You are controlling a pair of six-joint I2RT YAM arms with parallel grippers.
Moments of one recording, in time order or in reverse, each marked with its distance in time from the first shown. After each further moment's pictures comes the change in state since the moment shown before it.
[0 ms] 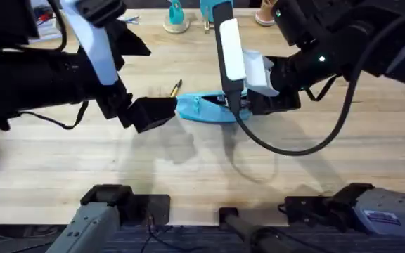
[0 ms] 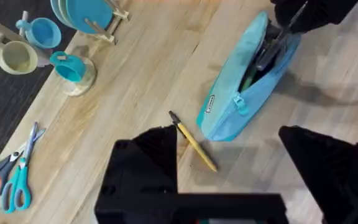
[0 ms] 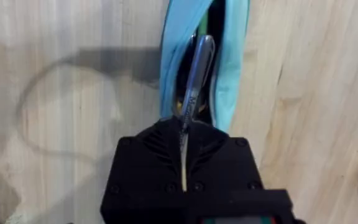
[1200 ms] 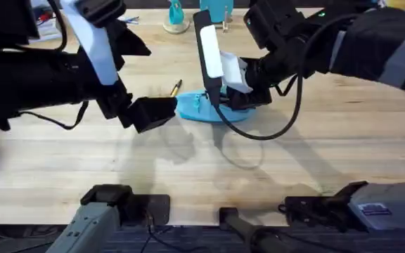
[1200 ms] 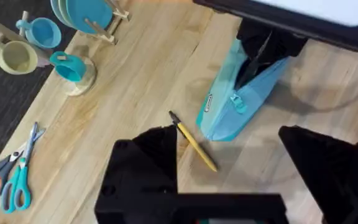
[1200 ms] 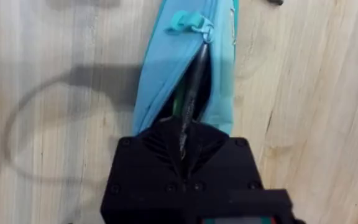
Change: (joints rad) left arm 0.000 0.000 0.000 0.000 0.000 0.000; right arm 0.020 0.180 -0.004 0.217 -0.083 -0.018
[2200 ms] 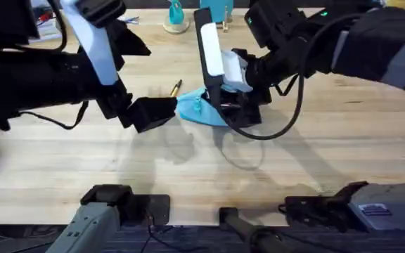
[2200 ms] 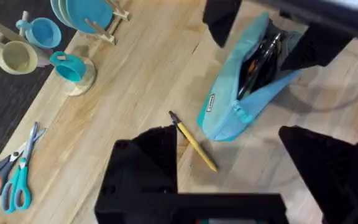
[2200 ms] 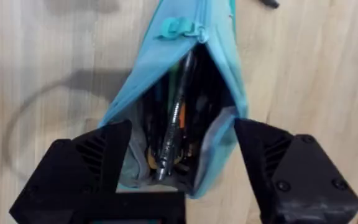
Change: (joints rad) left arm 0.000 0.000 0.000 0.000 0.000 0.000; right arm 0.000 -0.010 0.000 0.007 -0.011 0.026
